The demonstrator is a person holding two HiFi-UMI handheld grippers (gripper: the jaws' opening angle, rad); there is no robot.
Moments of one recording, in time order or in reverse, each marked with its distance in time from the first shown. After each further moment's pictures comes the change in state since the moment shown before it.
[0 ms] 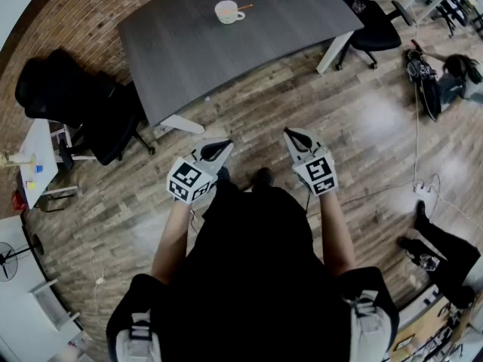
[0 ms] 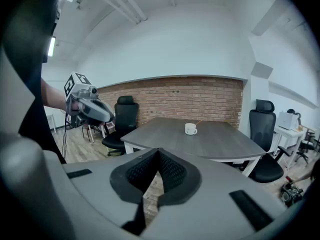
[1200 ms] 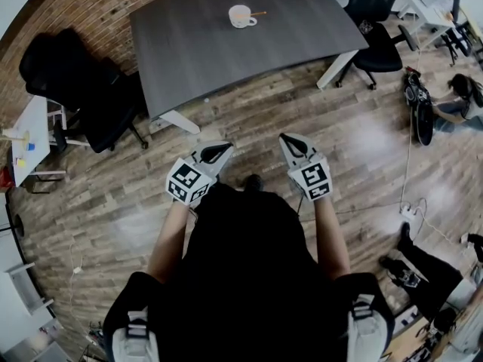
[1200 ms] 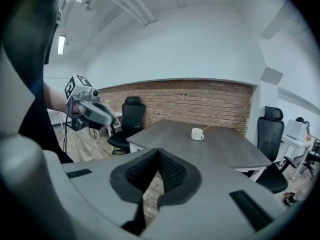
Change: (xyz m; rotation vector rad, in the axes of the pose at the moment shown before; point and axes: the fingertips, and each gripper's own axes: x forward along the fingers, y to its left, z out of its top) left arm -0.017 -0.011 -0.005 -0.033 -0.046 0.050; right arm 0.002 0.020 0.012 -0.036 -0.008 0.054
